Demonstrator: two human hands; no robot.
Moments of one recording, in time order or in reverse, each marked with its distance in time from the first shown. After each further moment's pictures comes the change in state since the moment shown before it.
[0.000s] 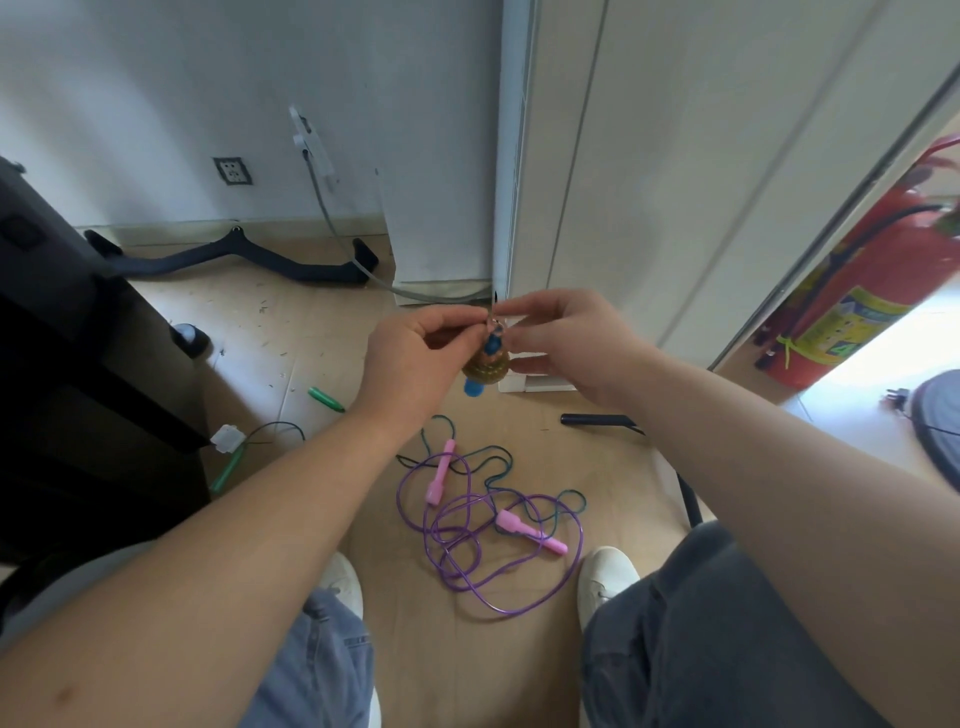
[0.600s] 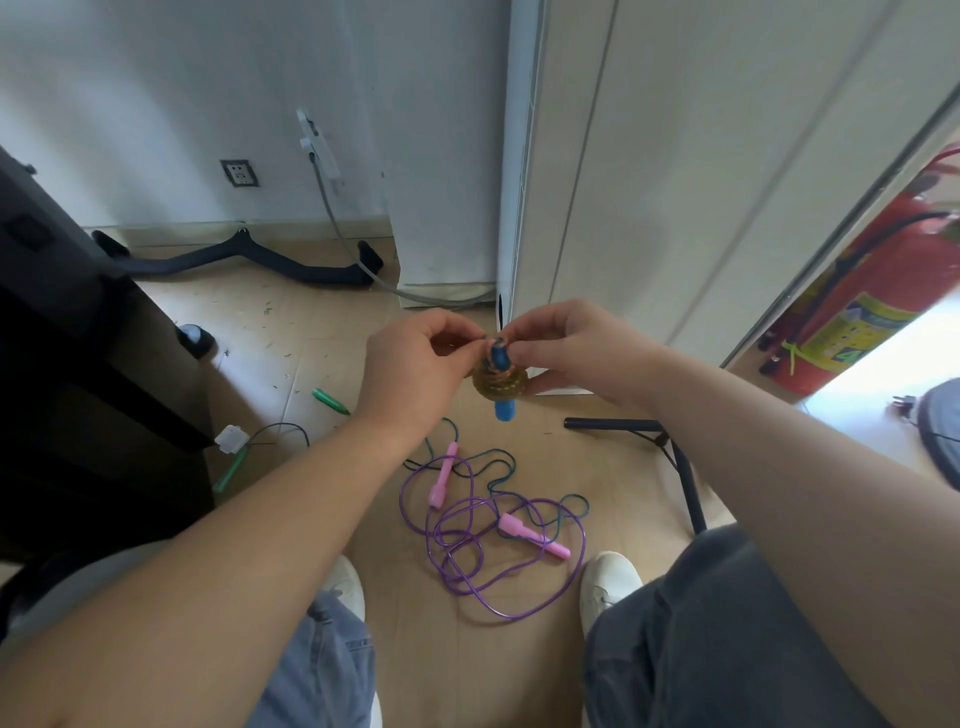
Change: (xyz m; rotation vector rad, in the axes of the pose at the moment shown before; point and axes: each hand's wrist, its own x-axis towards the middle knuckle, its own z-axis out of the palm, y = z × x) left_hand 0.000 -0.003 -0.003 0.186 0.053 -0.005; right_hand 0.001 0.001 -0.007 -0.182 -0.147 -0.003
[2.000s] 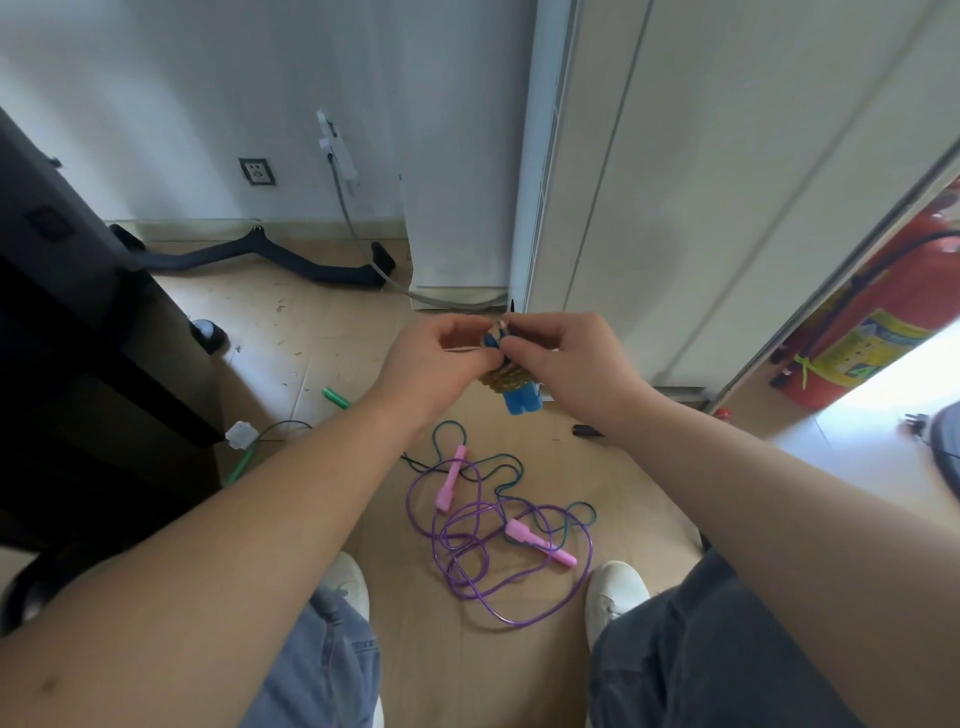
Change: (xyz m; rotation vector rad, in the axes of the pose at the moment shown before) left_hand 0.009 -0.001 -0.007 -0.226 -0.138 -0.235; right_hand -0.003 -0.003 0.034 -0.182 0.280 -0.213
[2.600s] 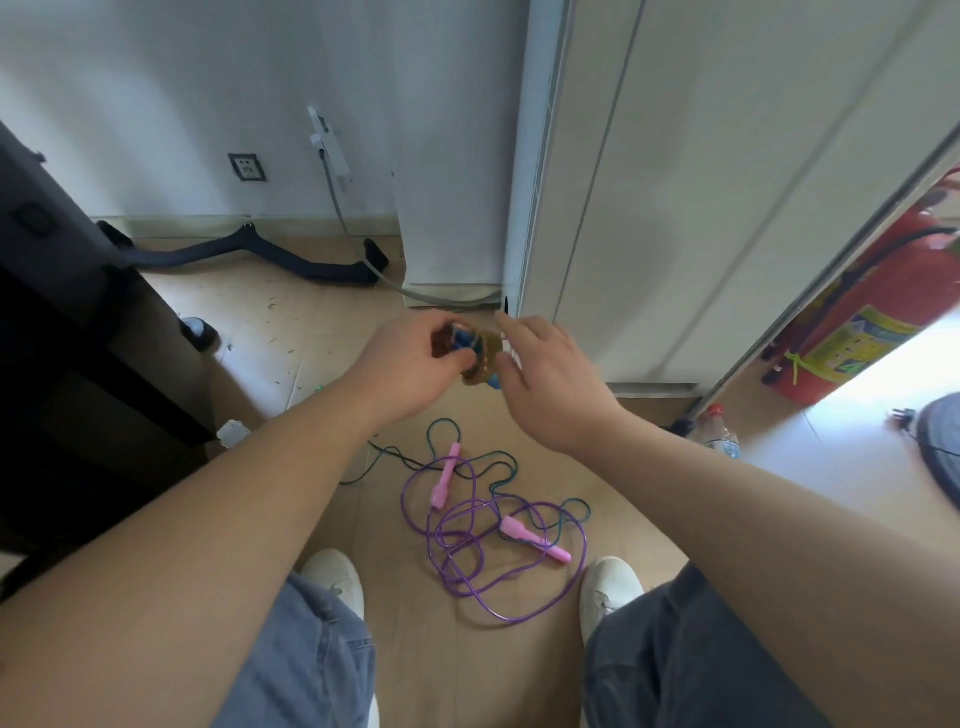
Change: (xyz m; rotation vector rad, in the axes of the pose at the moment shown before) left_hand 0.011 0.000 -0.022 0.590 -0.106 0.176; right_hand -0.001 0.021 0.024 -0.567 -0.010 -0.180
